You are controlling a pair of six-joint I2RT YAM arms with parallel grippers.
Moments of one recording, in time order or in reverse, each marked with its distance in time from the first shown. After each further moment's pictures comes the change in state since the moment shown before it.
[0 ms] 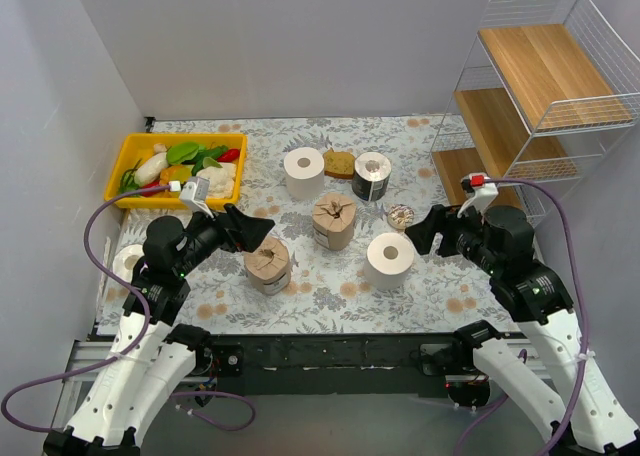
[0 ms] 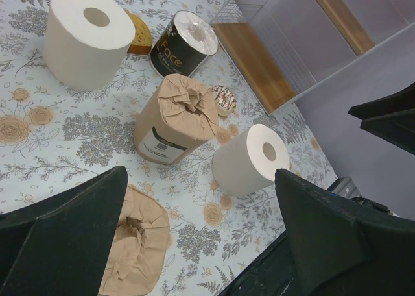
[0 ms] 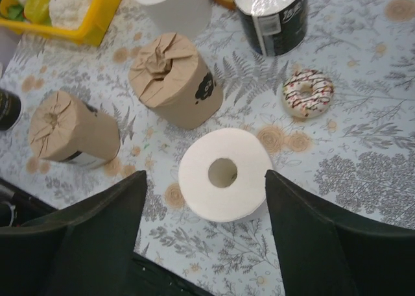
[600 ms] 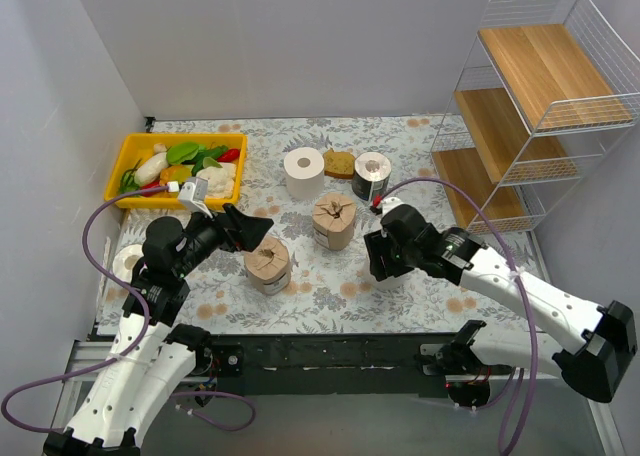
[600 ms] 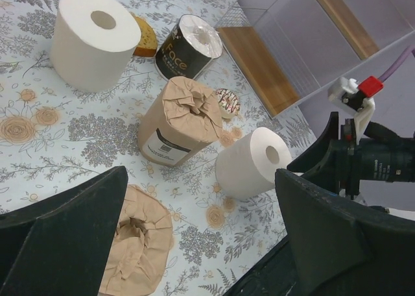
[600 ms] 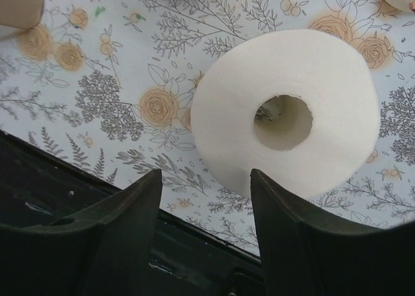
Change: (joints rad) left arm 0.000 -0.007 0.000 -0.004 -0.019 0.000; right arm 0.431 0.442 0.031 -0.132 0.196 0.051
